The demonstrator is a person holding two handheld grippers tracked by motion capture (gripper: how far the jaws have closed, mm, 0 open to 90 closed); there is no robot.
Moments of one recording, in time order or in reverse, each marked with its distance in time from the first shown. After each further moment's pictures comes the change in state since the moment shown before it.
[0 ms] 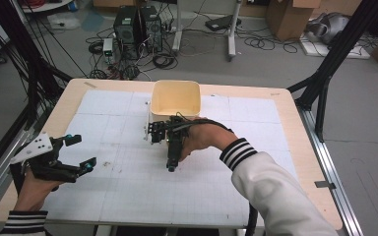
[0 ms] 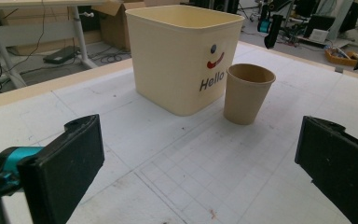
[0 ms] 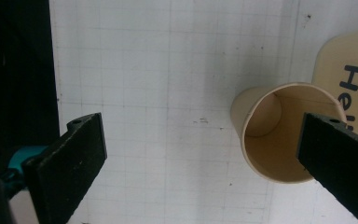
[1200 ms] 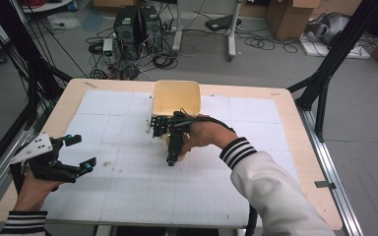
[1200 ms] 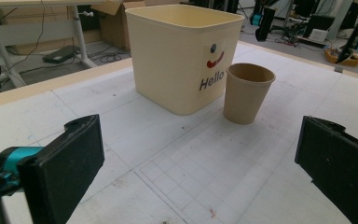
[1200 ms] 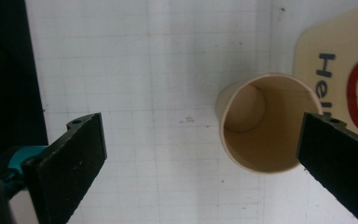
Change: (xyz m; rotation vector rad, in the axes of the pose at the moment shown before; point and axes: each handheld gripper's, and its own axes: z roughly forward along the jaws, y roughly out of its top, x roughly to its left) left arm 0.000 0.000 0.000 -0.002 -0.002 -0.004; right arm -0.013 -0.005 -0.004 -0.006 -0.045 0.075
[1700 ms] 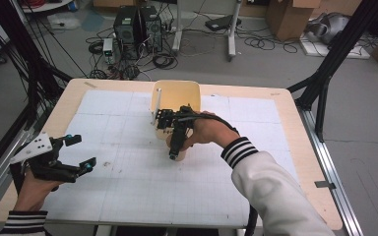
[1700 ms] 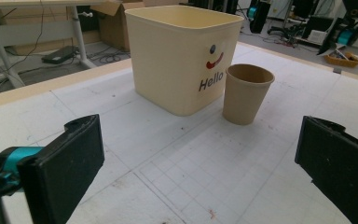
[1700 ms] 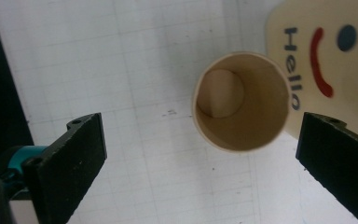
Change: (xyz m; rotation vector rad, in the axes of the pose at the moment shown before) left arm 0.000 0.000 0.000 -0.001 -0.003 -0.001; right arm -0.012 -0.009 -0.005 0.001 -0.049 0.129
